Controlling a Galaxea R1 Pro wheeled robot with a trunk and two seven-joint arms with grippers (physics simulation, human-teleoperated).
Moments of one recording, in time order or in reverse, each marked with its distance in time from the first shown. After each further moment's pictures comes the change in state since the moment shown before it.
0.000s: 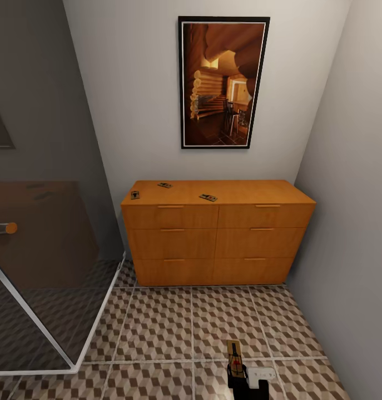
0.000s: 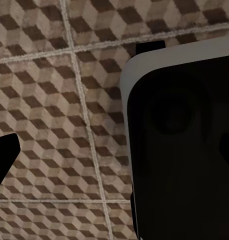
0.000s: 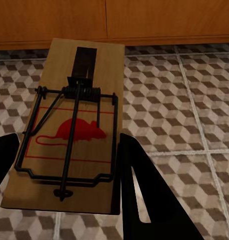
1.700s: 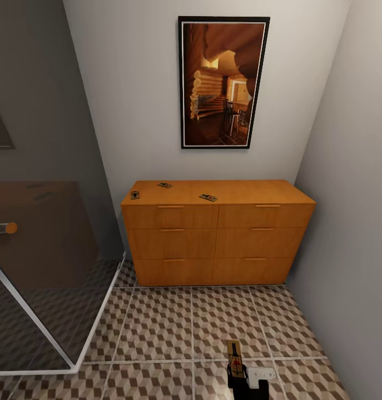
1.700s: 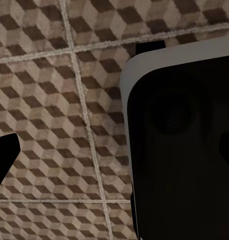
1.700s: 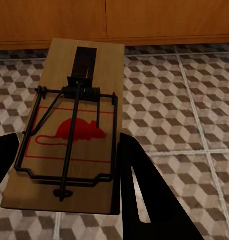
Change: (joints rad) left arm 0.000 0.000 0.000 0.000 0.000 0.000 0.000; right arm 0.000 0.000 0.000 0.000 0.000 0.000 0.000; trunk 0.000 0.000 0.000
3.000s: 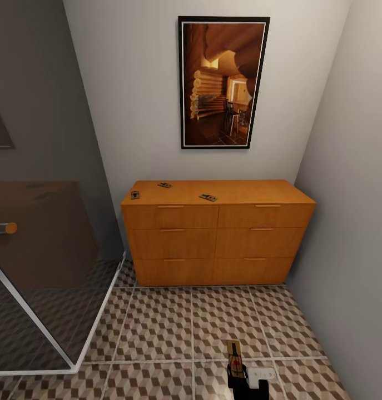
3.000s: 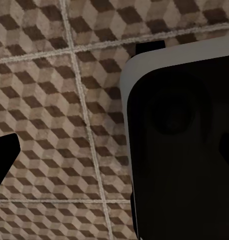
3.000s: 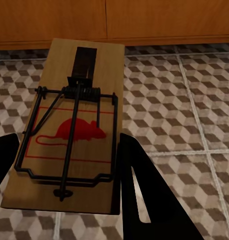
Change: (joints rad) left arm 0.000 0.000 0.000 0.000 0.000 0.000 0.000; right arm 0.000 0.000 0.000 0.000 0.000 0.000 0.000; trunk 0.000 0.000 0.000
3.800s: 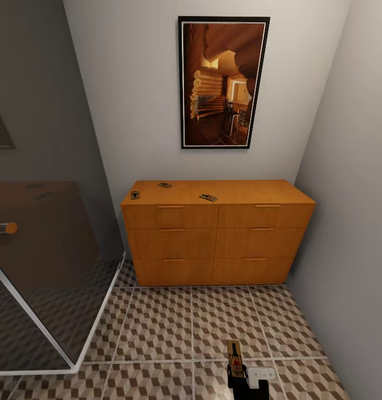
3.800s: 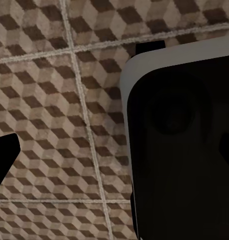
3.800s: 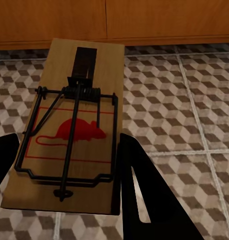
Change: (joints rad) left arm 0.000 0.000 0.000 0.000 0.000 0.000 0.000; right arm 0.000 0.000 0.000 0.000 0.000 0.000 0.000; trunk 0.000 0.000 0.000
